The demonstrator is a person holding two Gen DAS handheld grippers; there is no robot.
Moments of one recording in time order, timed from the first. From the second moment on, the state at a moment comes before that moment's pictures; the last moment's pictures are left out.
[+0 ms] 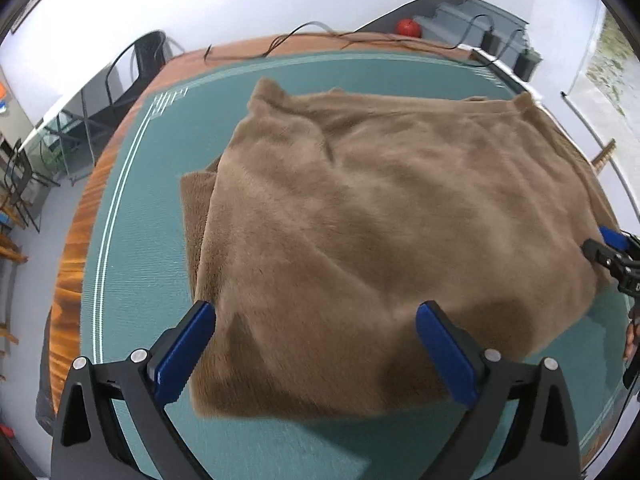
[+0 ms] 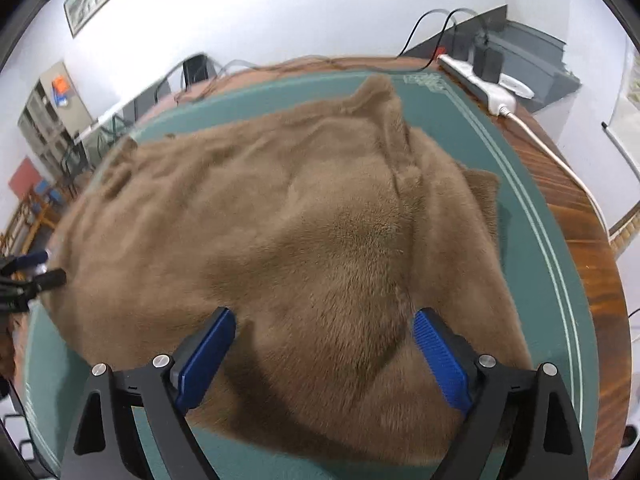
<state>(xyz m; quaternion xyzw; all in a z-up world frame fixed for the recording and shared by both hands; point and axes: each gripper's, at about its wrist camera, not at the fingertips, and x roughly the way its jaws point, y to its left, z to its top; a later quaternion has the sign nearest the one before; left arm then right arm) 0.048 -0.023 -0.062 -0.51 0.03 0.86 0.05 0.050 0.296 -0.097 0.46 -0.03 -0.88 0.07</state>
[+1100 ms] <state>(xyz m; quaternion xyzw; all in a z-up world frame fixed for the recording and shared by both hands) 0.044 0.059 -0.090 -0.53 0.04 0.84 0.11 0.061 0.263 -0.113 0.47 0.01 -0.88 0.08</state>
